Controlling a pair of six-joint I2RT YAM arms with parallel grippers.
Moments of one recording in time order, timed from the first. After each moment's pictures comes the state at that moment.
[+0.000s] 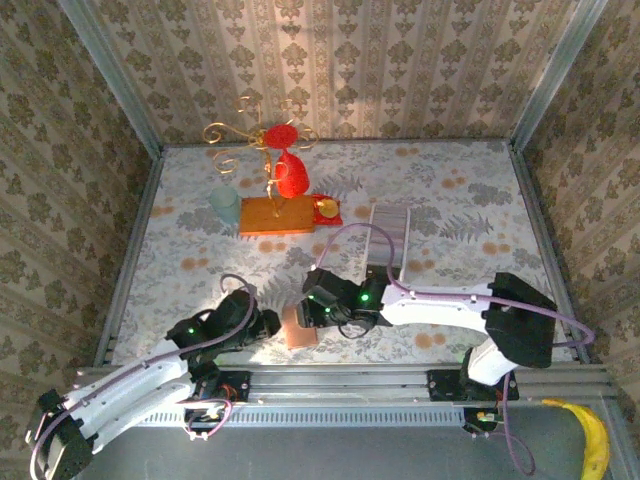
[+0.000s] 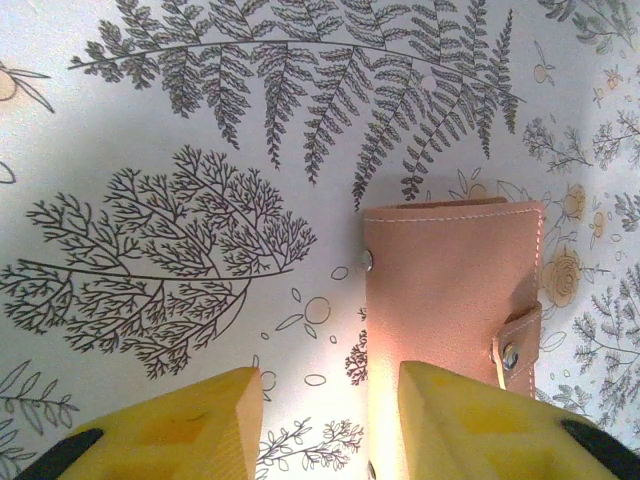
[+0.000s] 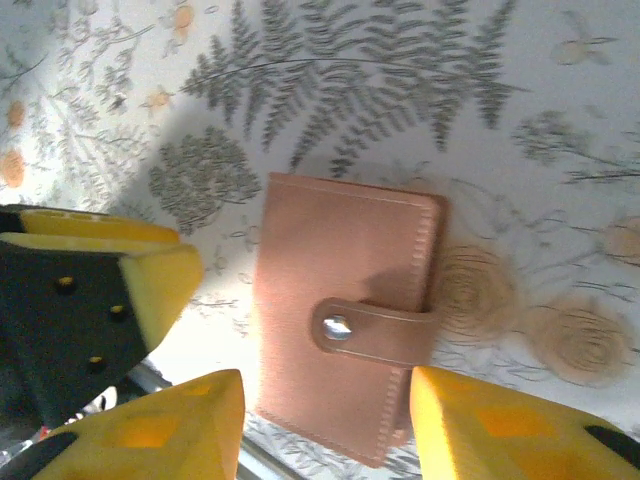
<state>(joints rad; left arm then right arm) -0.86 0.62 0.25 -0.54 0.02 -1.02 1.12 1.55 0.95 -0.34 0.04 0.92</state>
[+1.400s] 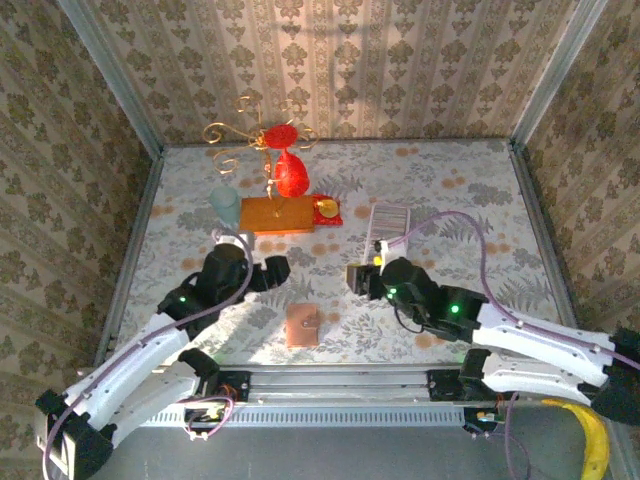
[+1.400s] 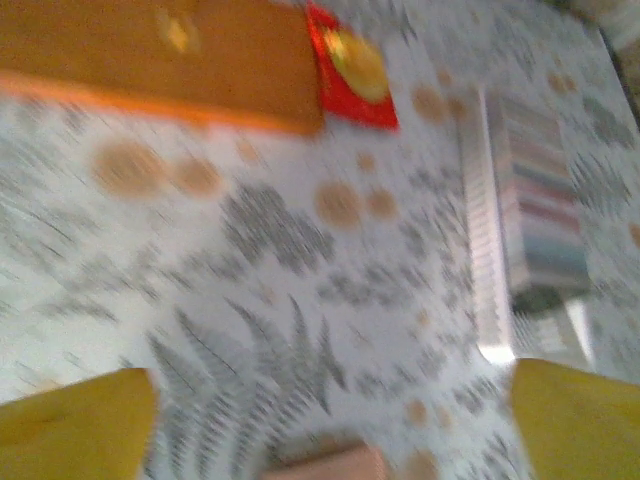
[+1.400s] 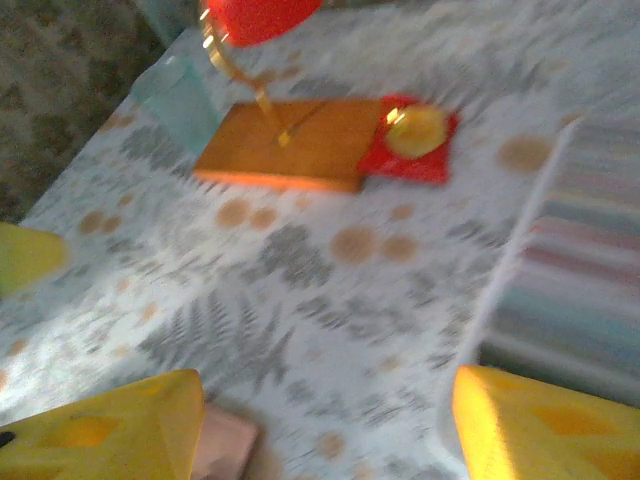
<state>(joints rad) -0.64 0.77 0.61 -0.44 -0.05 -0.65 0.99 0.93 0.68 -0.25 0.47 0.54</state>
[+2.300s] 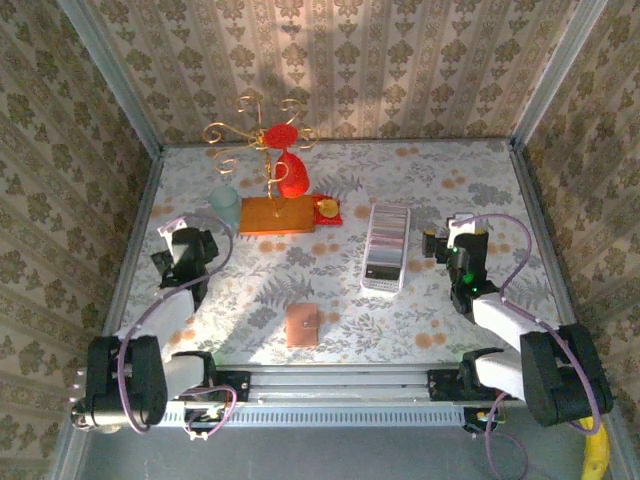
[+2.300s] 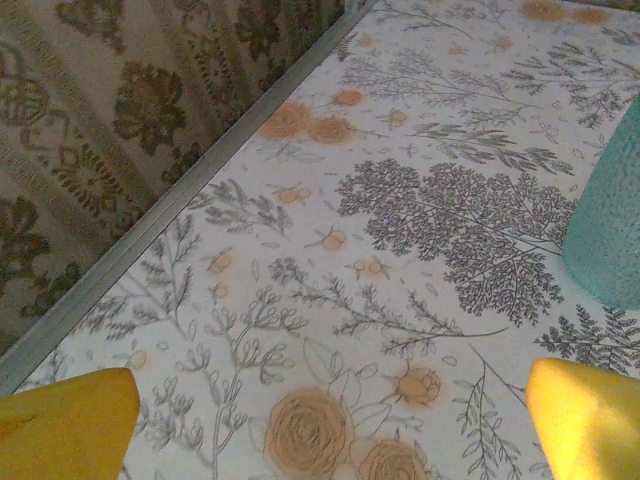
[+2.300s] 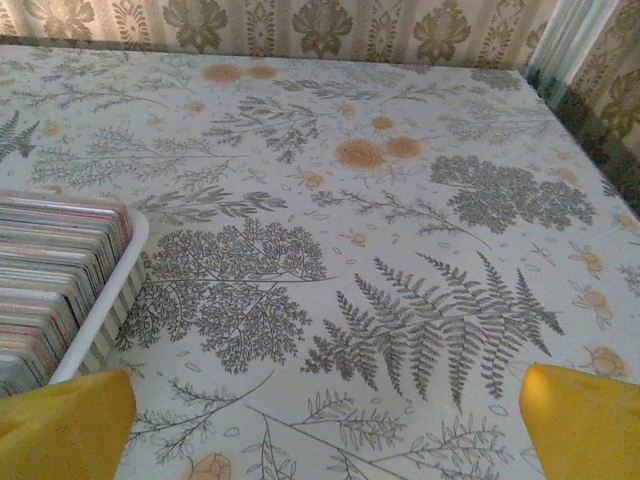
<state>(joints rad) -0.06 1.17 0.43 0.18 -0.46 -0.21 0.10 1.18 0.32 0.48 0.26 0.00</state>
